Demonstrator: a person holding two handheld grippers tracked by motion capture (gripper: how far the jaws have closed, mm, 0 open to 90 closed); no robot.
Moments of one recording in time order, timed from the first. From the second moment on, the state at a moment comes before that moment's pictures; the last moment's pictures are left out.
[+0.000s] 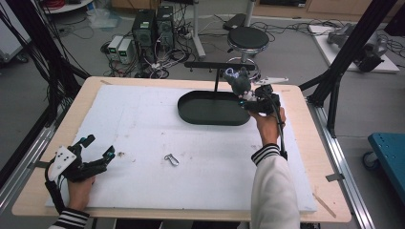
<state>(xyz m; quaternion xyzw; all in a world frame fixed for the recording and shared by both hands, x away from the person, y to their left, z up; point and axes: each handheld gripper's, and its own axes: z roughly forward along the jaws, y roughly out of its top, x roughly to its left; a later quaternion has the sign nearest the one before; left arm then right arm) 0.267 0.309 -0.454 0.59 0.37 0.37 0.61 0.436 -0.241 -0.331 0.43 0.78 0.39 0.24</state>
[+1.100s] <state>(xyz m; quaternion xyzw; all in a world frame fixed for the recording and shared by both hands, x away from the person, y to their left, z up) 0.266 0.310 -0.454 0.59 0.37 0.37 0.61 0.456 -0.247 -0.355 0.46 0.76 0.39 0.23</state>
